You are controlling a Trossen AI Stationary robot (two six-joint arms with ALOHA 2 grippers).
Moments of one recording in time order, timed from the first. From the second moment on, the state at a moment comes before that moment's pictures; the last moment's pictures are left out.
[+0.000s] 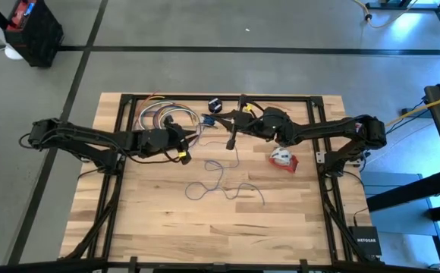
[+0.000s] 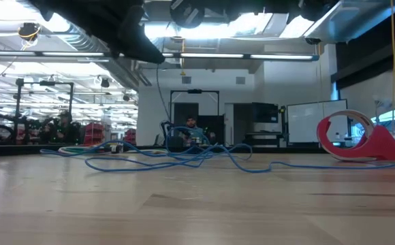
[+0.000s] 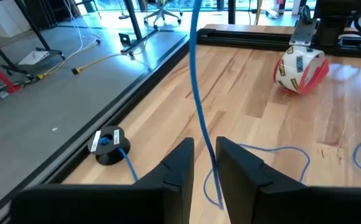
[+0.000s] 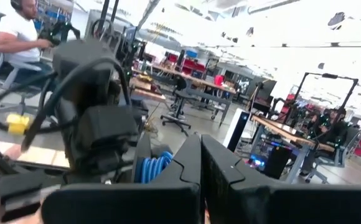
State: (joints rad) left arm 0.01 1.14 0.66 0.09 -0.53 -0.06; right arm -0.14 1.53 0.98 0.75 0.05 -0.33
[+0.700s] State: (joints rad) left arm 0.01 1.27 0.66 0.33 -0.54 -0.06; right arm -0.14 1.53 1.02 0.79 0.05 -0.26
